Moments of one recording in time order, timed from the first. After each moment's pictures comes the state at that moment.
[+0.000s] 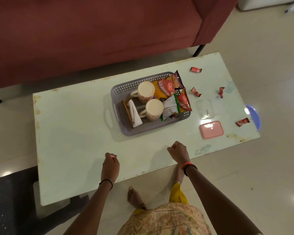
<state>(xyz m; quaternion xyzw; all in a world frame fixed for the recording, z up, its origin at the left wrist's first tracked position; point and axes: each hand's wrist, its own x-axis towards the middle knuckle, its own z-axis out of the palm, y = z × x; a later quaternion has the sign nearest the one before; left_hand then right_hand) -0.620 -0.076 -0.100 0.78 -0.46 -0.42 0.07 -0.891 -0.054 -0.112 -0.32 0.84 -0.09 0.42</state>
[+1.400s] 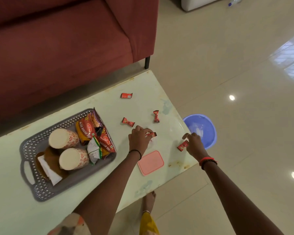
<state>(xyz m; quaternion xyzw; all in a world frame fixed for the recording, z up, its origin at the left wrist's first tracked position) -1.092 -0.202 -0.091 0.56 -0.75 -0.35 0.00 -1.285 -0.077 -0.110 -0.40 0.86 -0.03 0.32</state>
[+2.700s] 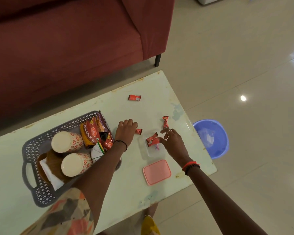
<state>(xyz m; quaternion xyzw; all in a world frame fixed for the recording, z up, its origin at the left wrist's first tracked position) -1.048 -0.296 -0.146 0.43 -0.89 -0.08 -0.15 -1.212 -0.165 -0.112 -0.44 0.80 -0.22 0.34</state>
